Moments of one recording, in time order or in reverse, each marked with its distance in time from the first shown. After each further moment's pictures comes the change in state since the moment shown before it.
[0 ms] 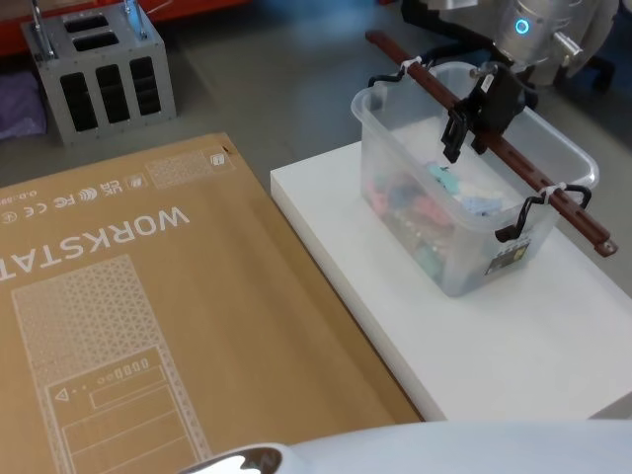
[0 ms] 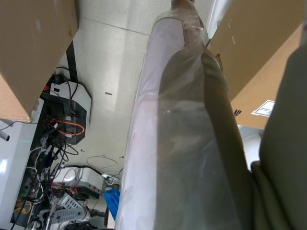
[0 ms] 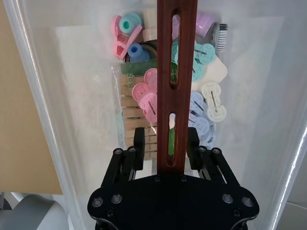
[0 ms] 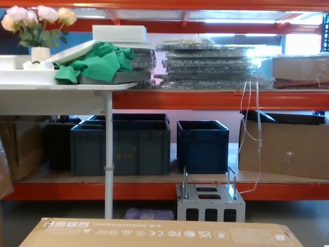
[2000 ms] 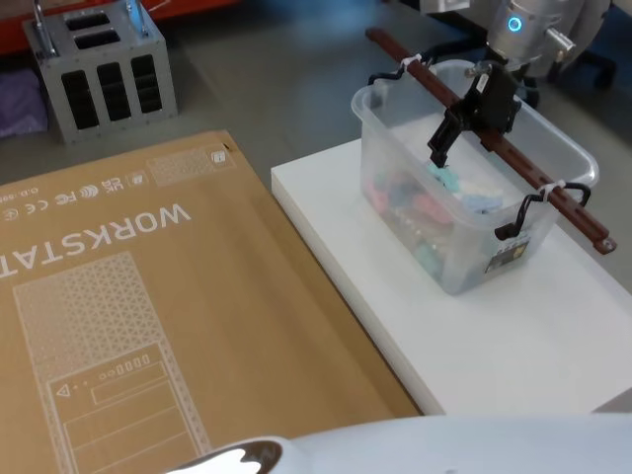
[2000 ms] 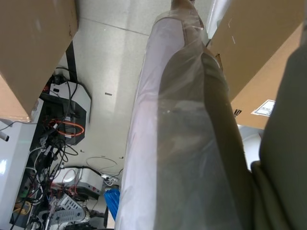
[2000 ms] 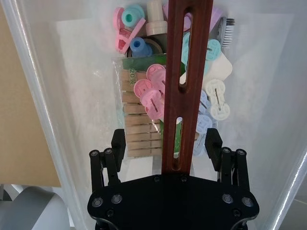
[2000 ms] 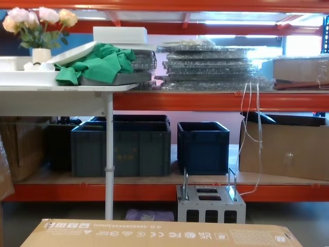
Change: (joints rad) left arm 0.000 0.000 0.000 0.000 0.000 0.000 0.000; right arm 0.022 -0.036 -0.022 0.050 -0.006 -0.026 0.040
